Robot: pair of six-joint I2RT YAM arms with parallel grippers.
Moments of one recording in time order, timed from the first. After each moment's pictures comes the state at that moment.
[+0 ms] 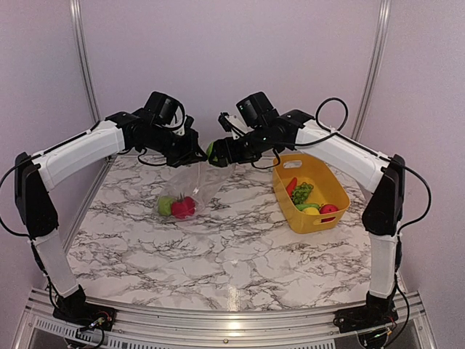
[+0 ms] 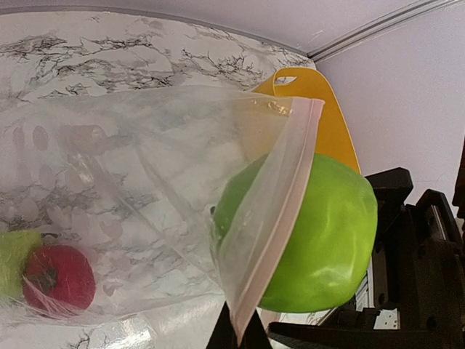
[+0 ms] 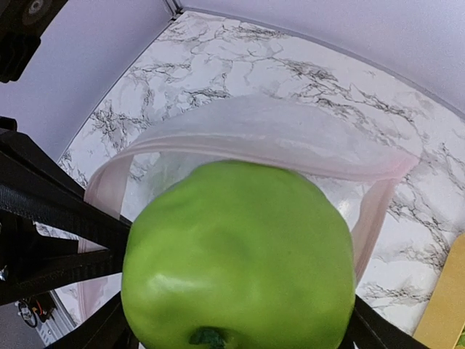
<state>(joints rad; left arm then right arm) -0.62 1.80 1.74 -0.66 0.29 -0.68 0.79 2.05 2.10 -0.77 -0.13 0.29</state>
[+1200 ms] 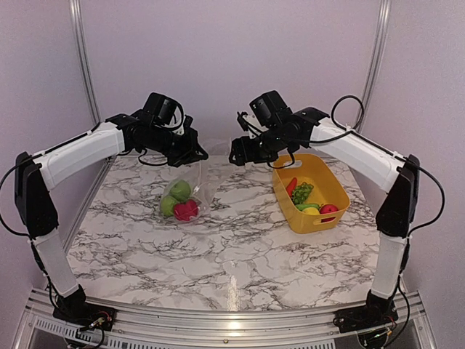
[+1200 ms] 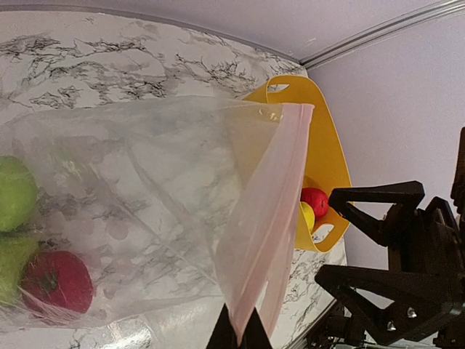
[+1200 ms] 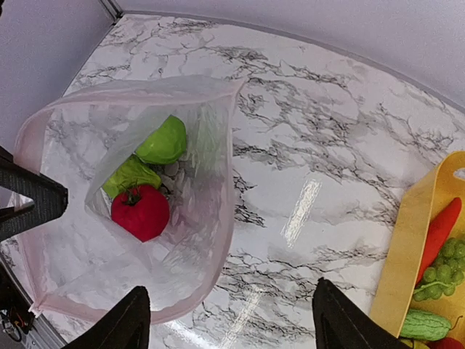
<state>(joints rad) -0.60 1.80 1.71 -0.59 0.32 -0.72 0.75 1.94 2.00 -0.83 0.01 0.33</state>
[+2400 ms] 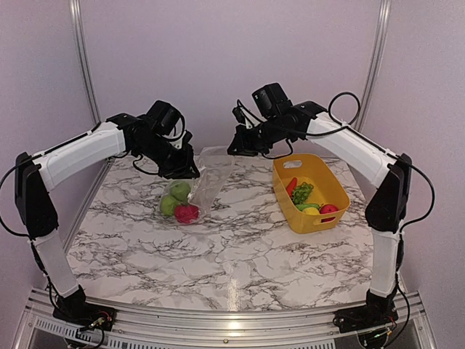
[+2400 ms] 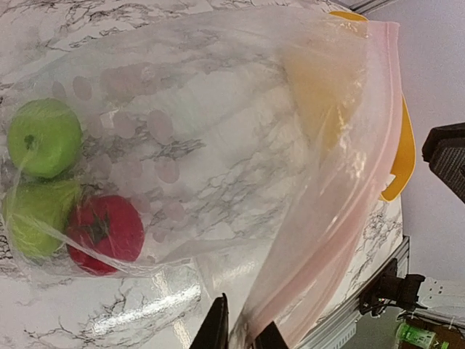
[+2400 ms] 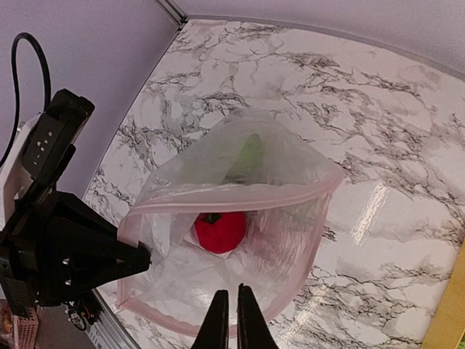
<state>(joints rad) -0.62 1.80 1.72 -0.85 0.27 -0.57 0.69 2.04 2.14 -0.83 -0.28 0.40</state>
